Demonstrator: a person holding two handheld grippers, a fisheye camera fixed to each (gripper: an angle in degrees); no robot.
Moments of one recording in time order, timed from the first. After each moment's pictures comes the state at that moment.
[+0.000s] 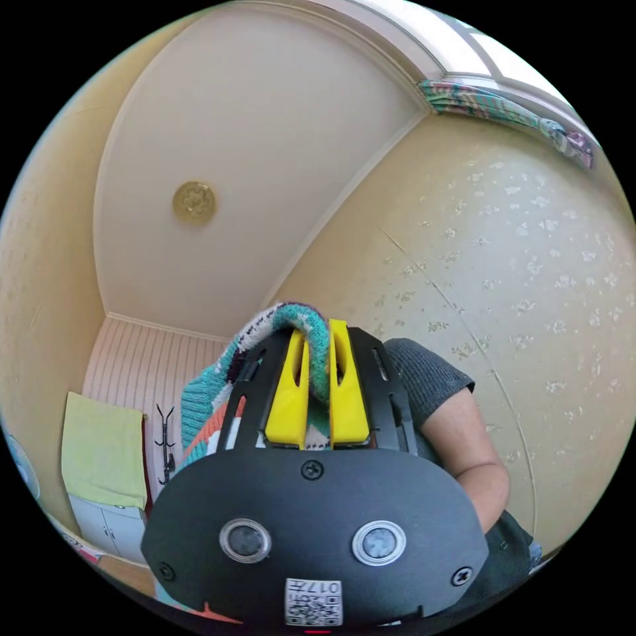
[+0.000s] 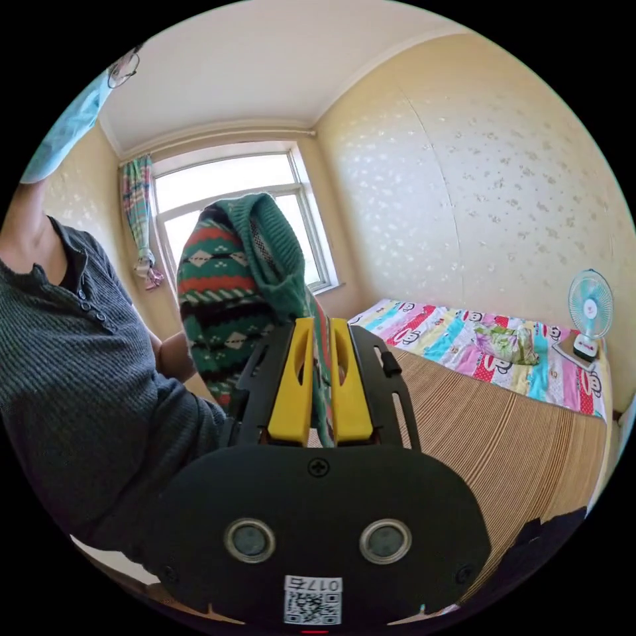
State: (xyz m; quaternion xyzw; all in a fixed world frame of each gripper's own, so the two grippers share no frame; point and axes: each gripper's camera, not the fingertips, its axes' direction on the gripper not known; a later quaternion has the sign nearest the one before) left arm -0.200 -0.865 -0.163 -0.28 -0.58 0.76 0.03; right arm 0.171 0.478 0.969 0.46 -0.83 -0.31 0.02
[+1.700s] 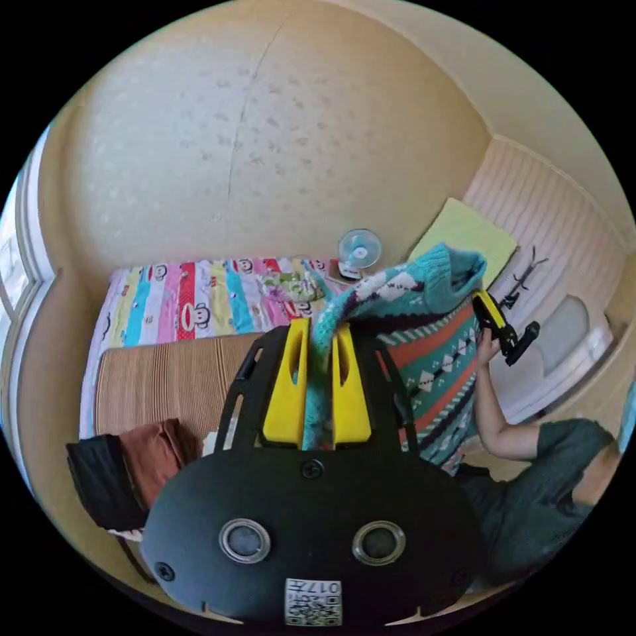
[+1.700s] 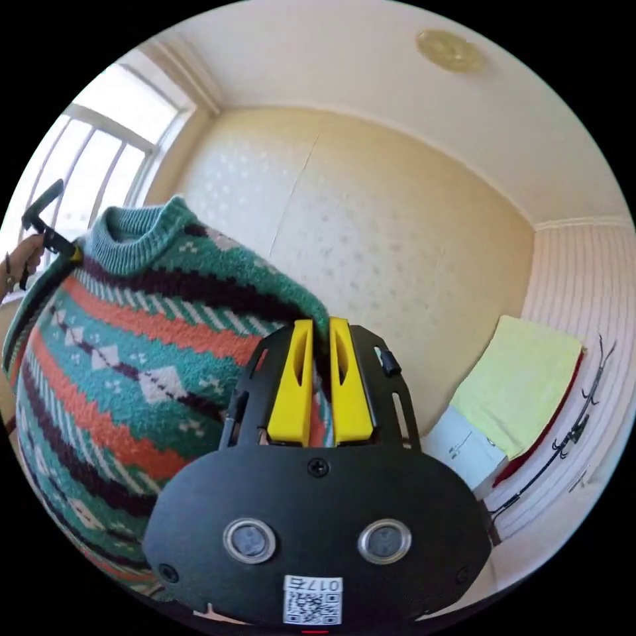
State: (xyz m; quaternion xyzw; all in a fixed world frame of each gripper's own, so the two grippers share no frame) left arm -0.110 -0.906 0.085 0.58 -0.65 0.36 -0.33; right arm 0.330 0.309 0.800 0.62 -0.66 -0.06 0.42
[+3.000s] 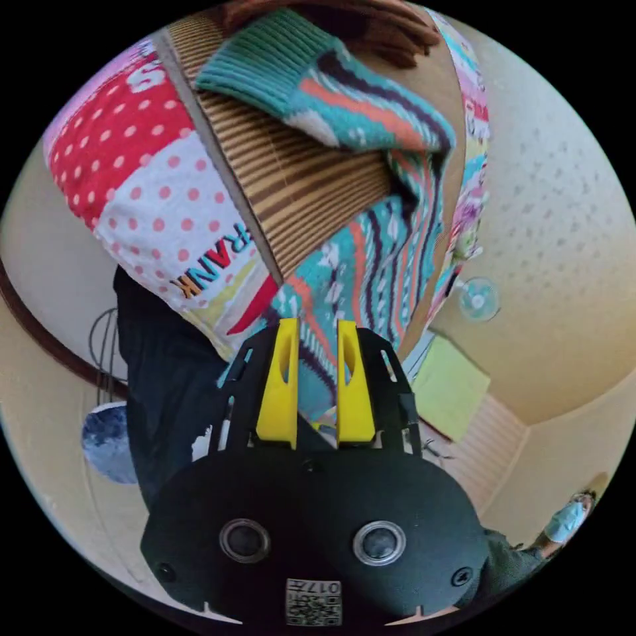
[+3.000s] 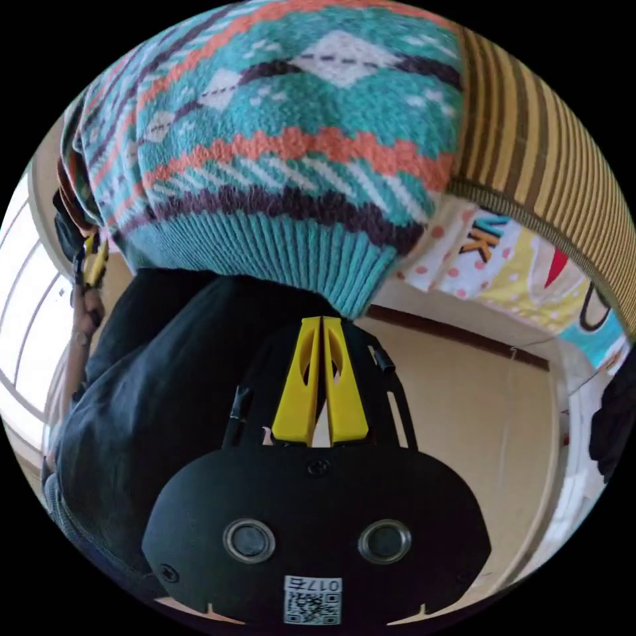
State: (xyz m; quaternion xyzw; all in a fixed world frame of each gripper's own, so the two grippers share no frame) left arm -0.203 -0.504 -0.182 0.83 -0.25 0.48 0.16; right arm -0.010 0.202 0.961 -0.17 -0.51 -0.69 0.48
